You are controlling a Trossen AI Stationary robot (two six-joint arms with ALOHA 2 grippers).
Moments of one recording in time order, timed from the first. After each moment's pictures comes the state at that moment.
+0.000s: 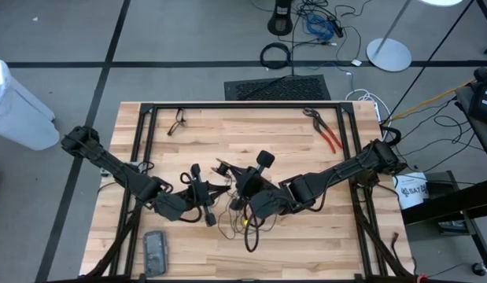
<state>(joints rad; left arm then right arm) -0.57 1.36 1.00 0.04 -0.87 -0.15 0.39 1.82 1.67 -0.31 1.05 0.04</state>
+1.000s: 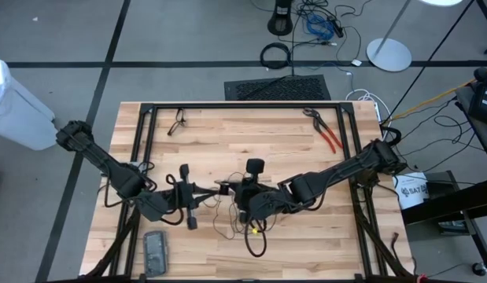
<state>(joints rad) -0.64 1.22 1.00 -0.18 -0.80 -0.14 0.39 1.81 1.67 -0.46 0.72 -0.06</state>
